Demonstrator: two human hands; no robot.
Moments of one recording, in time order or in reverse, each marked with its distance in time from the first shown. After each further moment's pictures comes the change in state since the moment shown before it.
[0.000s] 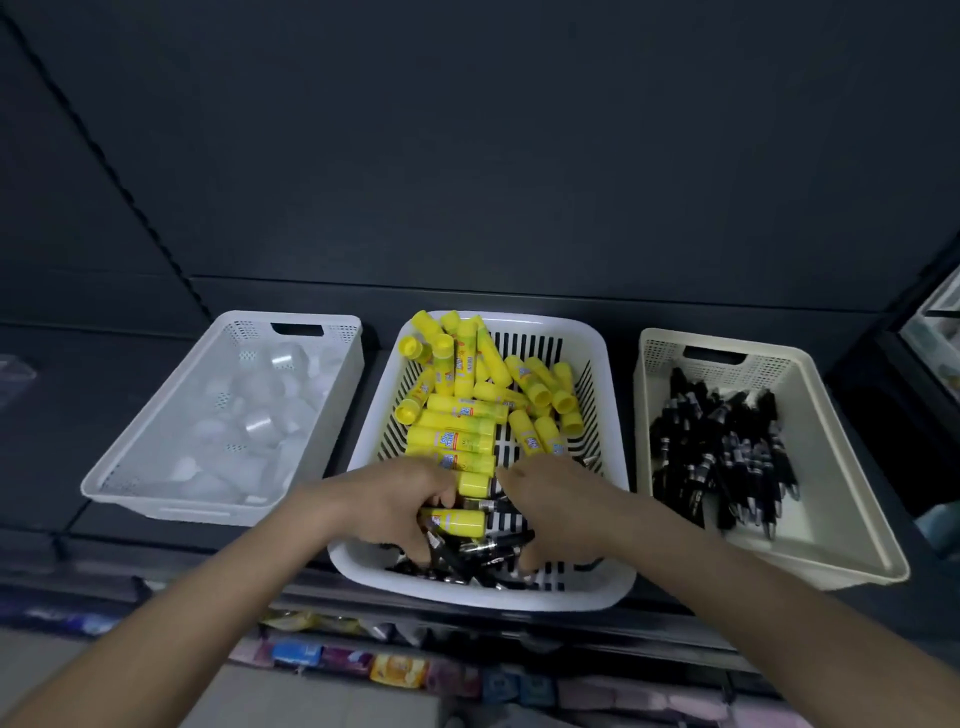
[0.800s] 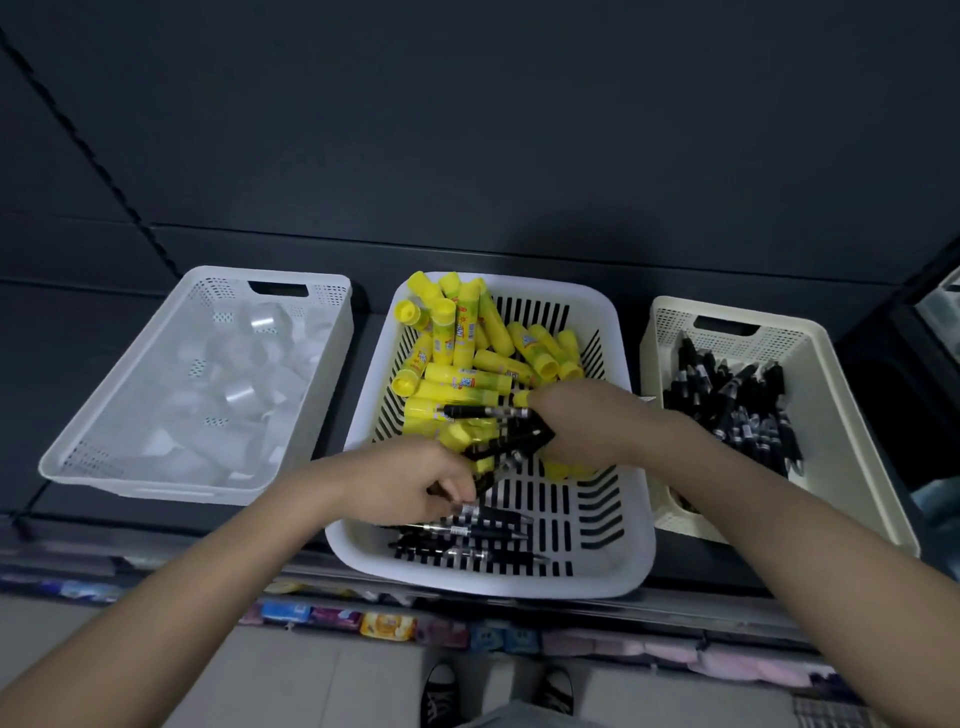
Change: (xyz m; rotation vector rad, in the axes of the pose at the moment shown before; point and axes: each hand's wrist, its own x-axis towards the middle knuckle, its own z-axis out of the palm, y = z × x) left_hand 0.002 0.000 0.000 -0.181 -0.002 0.131; right_hand 0.022 0.032 -0.034 0.142 0.060 0.115
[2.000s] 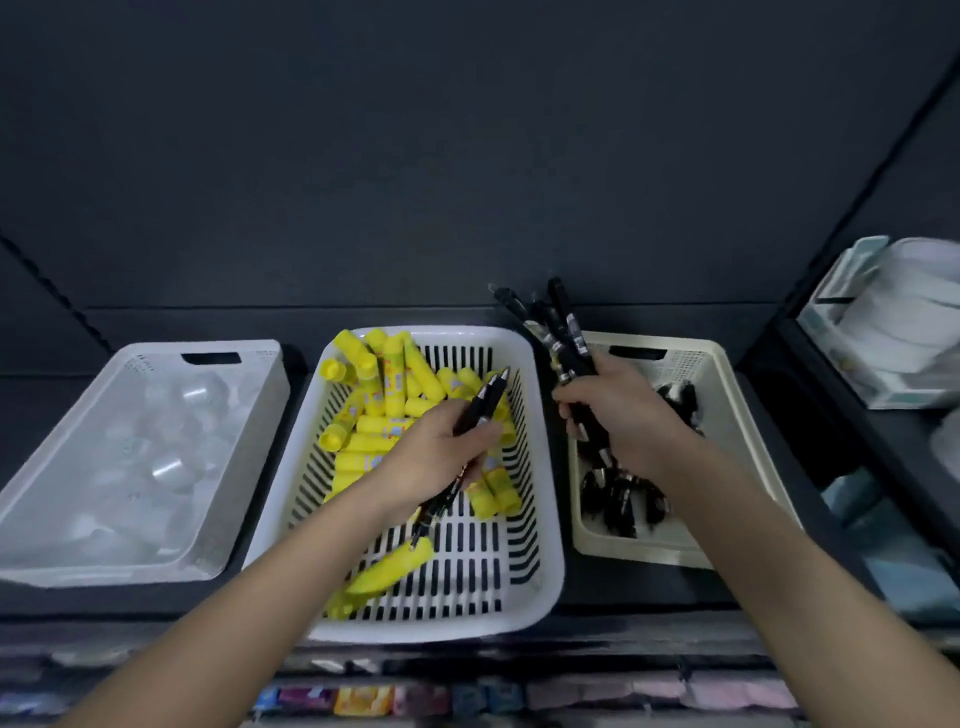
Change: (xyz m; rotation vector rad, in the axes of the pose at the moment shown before) left_hand 0.067 0.090 -0.005 -0.729 0.486 -0.040; right_hand -0.063 0.061 -0.017 1.453 0.556 0.346
